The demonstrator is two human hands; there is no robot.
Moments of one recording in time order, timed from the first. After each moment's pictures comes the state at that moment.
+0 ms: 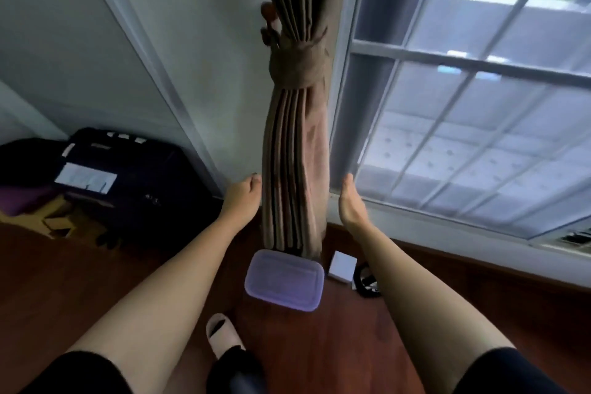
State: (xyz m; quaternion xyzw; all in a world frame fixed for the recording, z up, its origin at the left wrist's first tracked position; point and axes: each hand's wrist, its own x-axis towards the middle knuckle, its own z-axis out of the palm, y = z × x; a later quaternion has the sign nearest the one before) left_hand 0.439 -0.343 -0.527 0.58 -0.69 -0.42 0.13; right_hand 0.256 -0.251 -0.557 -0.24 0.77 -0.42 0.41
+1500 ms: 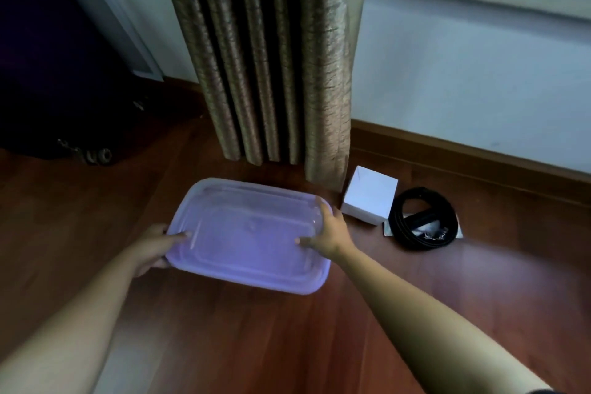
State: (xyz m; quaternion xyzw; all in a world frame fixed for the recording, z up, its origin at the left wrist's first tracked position) left_hand 0.588 -0.315 -1.176 0.70 -0.44 -0.56 0.02; right_hand 0.279 -0.180 -1.186 -0.41 0.79 -0.18 0.43
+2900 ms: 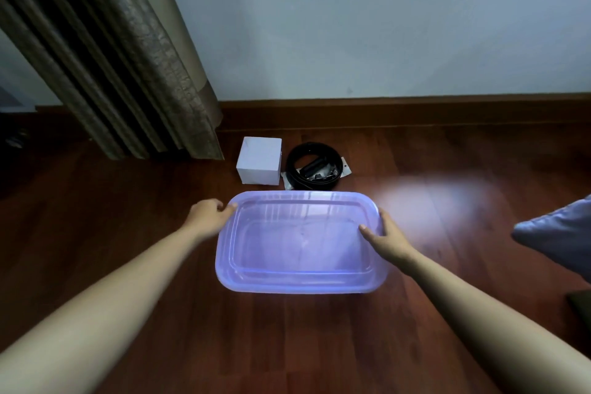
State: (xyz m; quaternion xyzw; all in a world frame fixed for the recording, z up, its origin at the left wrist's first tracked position) left_hand 0.359 -0.158 -1.196 0.50 -0.82 -0.29 -0.06; right_hand 0.145 0.116 -1.206 -0.22 0.83 -0.40 0.32
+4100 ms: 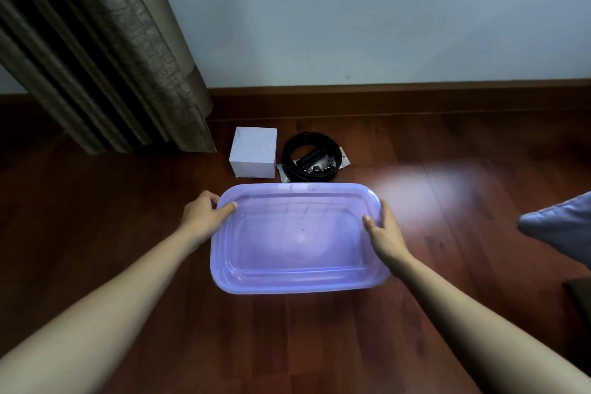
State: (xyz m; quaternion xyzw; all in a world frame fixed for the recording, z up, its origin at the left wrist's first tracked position) left_hand 0.357 -0.163 -1.223 0.53 -0.76 -0.38 0.02; right_hand 0.156 0.102 -1.229 -0.13 0.86 -0.42 0.26
